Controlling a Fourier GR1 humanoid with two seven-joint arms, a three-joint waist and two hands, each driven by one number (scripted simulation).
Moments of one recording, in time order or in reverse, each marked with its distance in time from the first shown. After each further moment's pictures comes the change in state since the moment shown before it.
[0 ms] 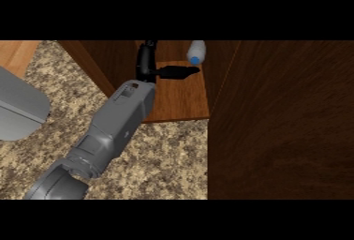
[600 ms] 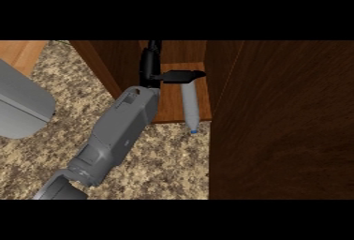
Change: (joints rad) left arm 0.095 -0.007 -0.118 -0.178 0.144 -0.007 -0.016; right arm -0.012 -0.008 -0.025 -0.006 -0.011 -0.018 0.037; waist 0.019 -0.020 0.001
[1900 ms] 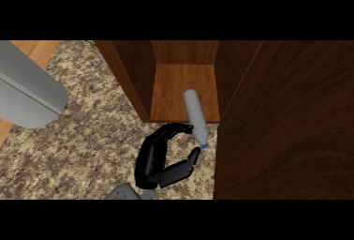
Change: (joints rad) left arm 0.812 0.098 -0.512 -0.967 0.035 0.067 0.096; right arm -0.005 -0.011 -0.002 -0.010 -0.008 -0.004 0.038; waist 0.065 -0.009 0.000
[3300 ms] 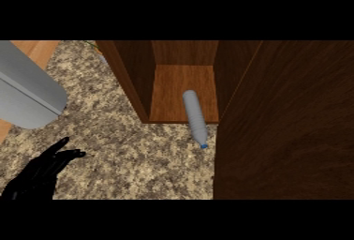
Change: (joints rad) left arm 0.498 0.603 0.283 -0.511 0.184 -0.284 -0.060; right arm 0.027 -0.071 0.256 -0.026 0.039 0.270 0.025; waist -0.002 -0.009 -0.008
